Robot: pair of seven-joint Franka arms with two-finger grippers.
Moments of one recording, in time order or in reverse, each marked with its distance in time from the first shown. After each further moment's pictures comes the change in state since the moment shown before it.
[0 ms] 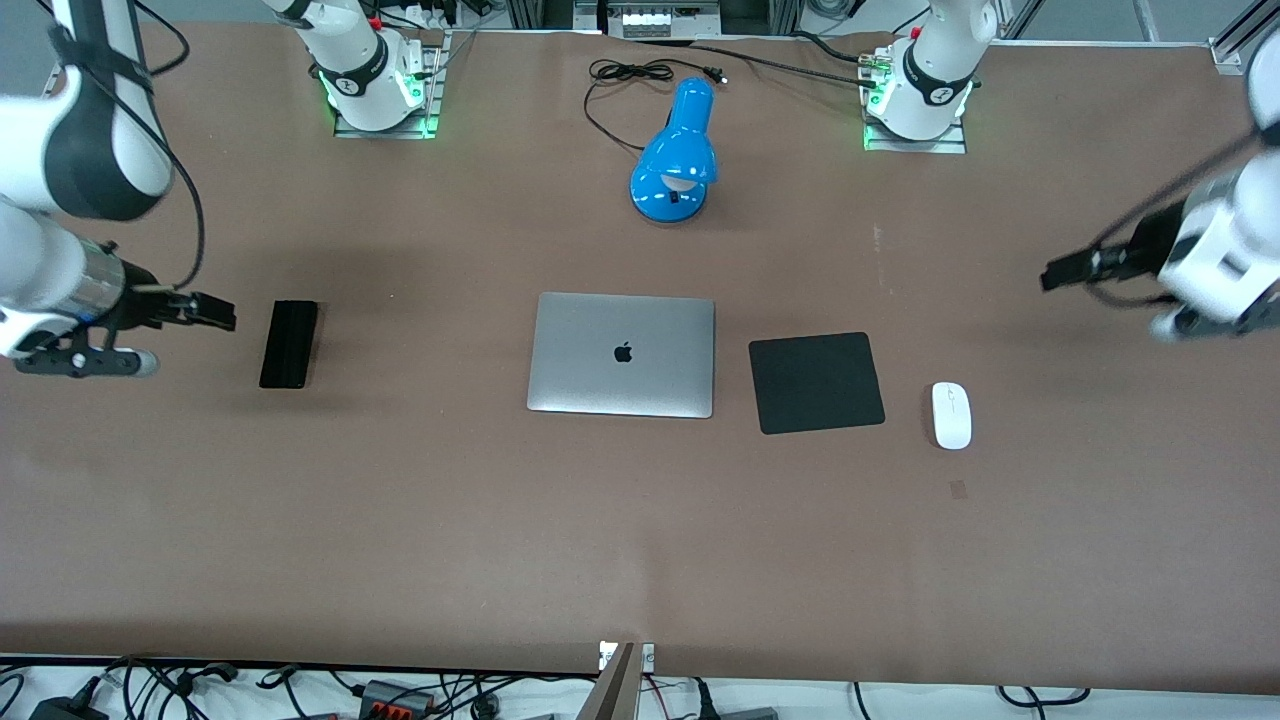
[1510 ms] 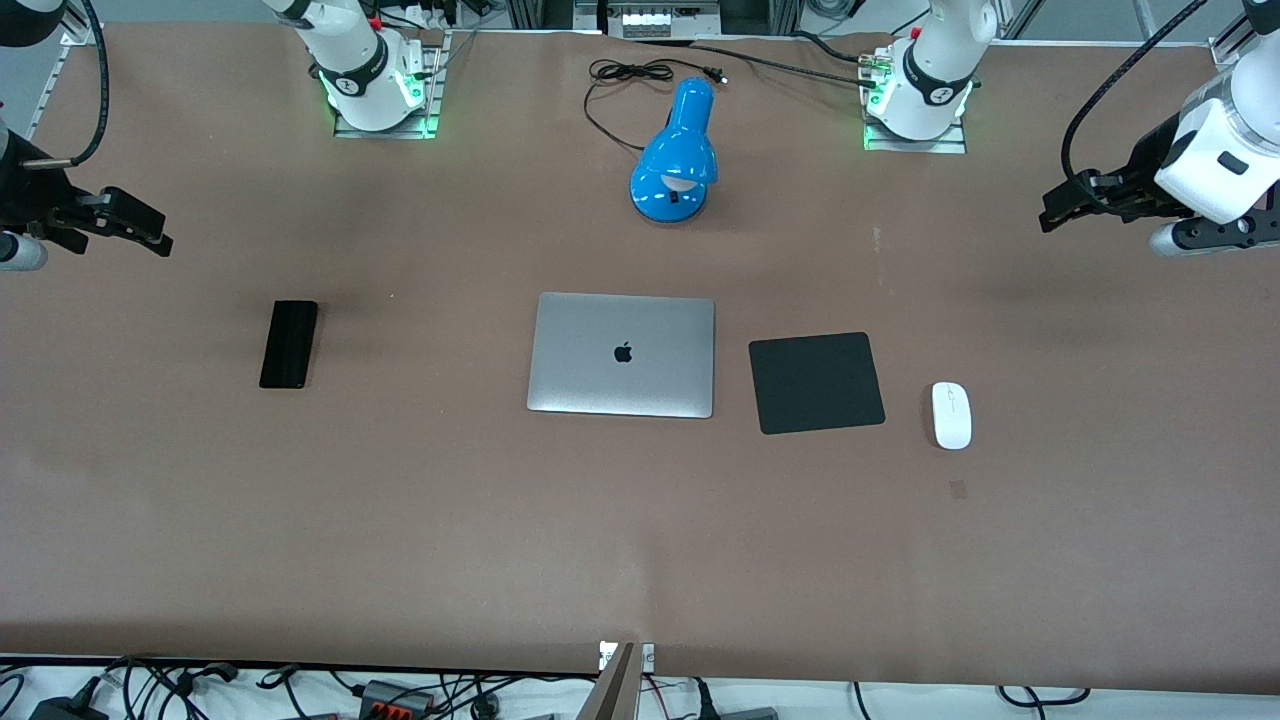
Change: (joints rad) left arm -0.015 -0.265 -0.015 -0.130 0.000 -0.036 -0.002; right arm 0.012 -0.241 0.000 0.102 0.036 -0.239 0.000
